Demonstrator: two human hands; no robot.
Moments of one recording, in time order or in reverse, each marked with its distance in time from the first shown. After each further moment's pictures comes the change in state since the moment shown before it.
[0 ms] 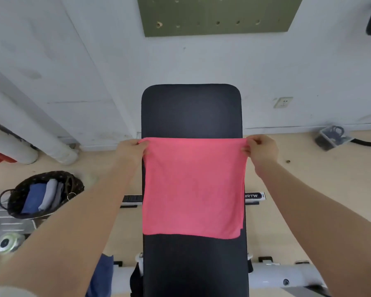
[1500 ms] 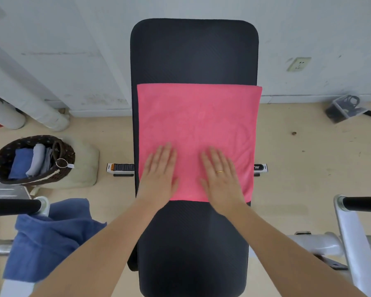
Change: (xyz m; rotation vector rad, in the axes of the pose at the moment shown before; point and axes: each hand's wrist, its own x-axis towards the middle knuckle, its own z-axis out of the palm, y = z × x) left_hand -0.089 -0.145 0.069 1.046 -0.102 0.738; right_hand -0.116 0.156 0.035 -1.027 -0.335 -0.875
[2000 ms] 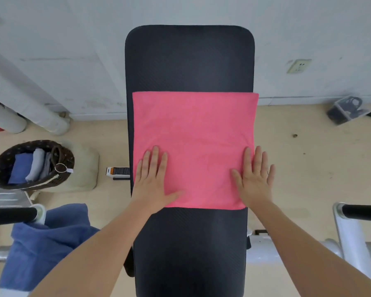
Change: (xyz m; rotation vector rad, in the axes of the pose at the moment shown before) left_hand 0.008 -0.005 -0.004 -0.033 -0.238 -0.140; right_hand 0.004 0.071 -0.017 0.049 -0.232 0.468
